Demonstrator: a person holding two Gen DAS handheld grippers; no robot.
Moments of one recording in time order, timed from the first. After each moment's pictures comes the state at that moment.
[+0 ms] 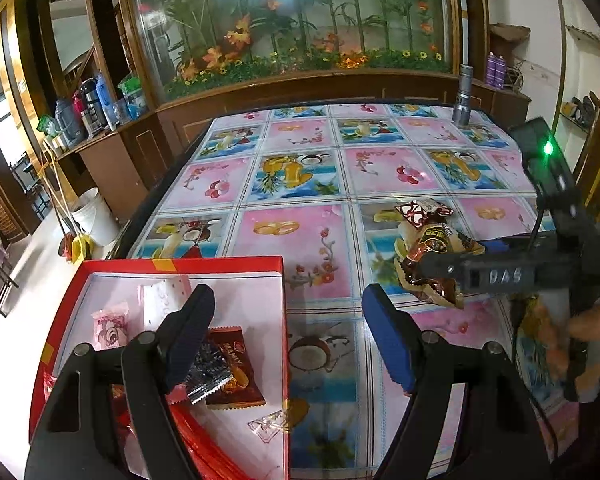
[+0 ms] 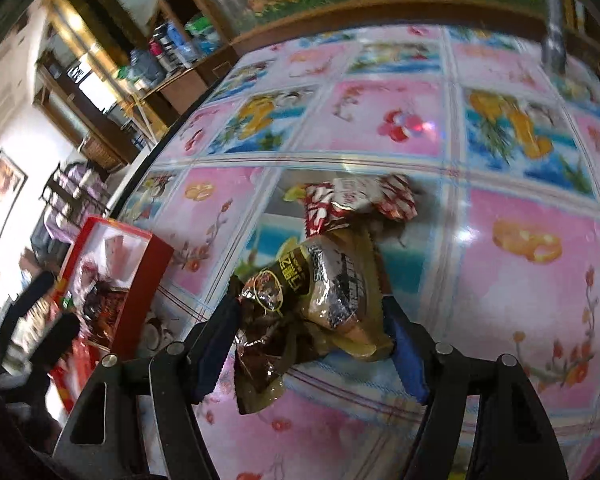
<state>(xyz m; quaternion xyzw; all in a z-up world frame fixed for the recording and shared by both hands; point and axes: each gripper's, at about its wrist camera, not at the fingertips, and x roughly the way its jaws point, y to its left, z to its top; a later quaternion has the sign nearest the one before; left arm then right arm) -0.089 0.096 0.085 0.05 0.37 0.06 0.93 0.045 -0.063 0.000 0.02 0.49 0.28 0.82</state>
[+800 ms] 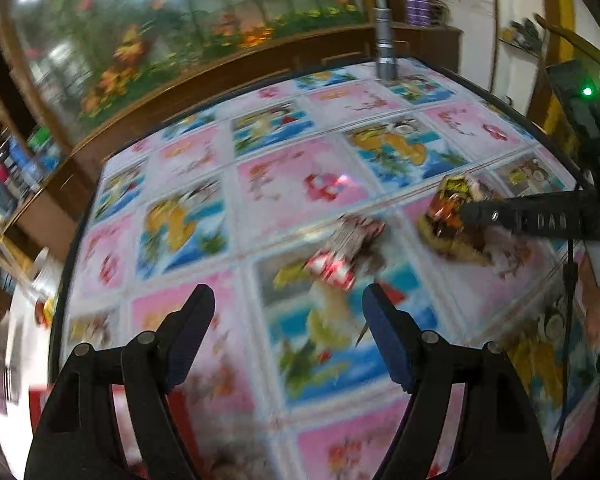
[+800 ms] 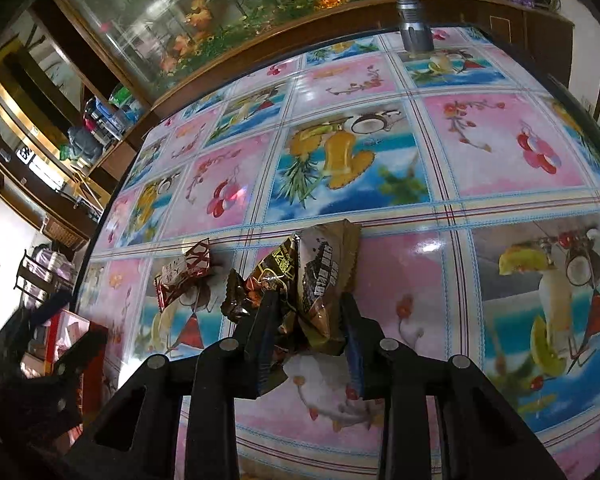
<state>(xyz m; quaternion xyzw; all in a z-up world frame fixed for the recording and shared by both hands) 0.031 0.006 0.070 0.15 0.42 -0.07 0.89 0.087 -0.185 0.008 0.12 0.48 0.15 0.85</state>
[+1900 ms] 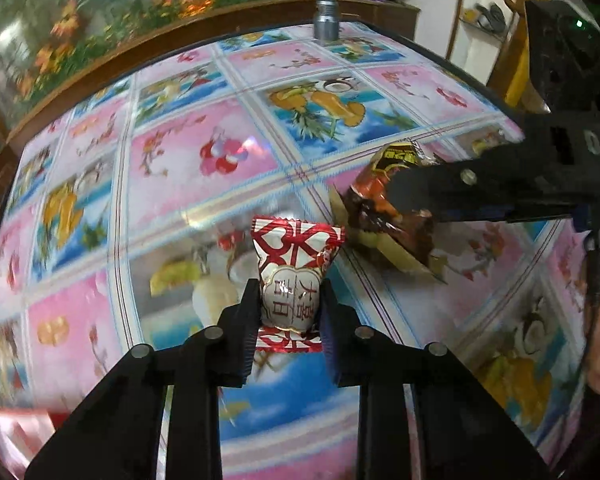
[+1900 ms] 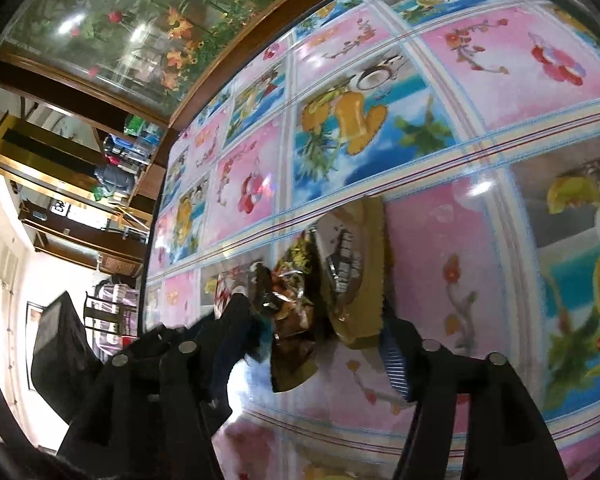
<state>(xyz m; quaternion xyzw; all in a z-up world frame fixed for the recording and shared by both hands) 0.050 -0.030 0.023 0.11 0.47 -0.15 0.86 0.099 -0.198 -0.009 0.28 0.52 0.20 0.78</state>
